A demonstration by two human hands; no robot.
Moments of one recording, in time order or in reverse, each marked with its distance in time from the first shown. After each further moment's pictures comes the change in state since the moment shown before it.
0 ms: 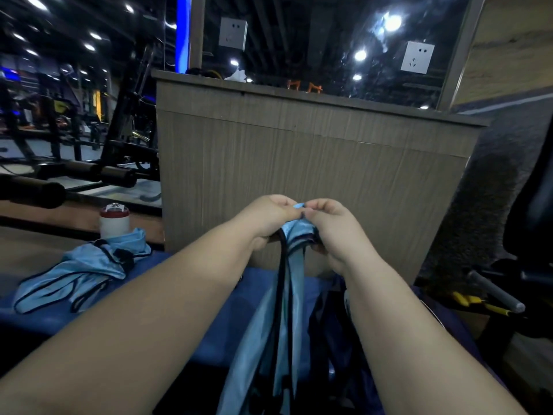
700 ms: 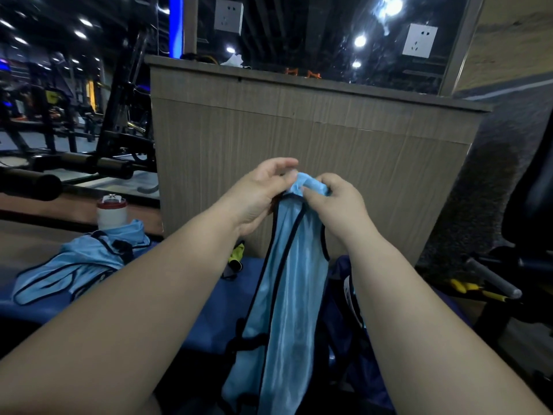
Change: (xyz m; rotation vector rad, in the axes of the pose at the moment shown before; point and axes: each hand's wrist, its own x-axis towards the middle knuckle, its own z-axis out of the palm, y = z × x) left_hand -0.016 0.013 -0.015 -0.156 -0.089 0.238; right_hand 0.011 -0.005 -0.009 -0.448 0.104 -0.315
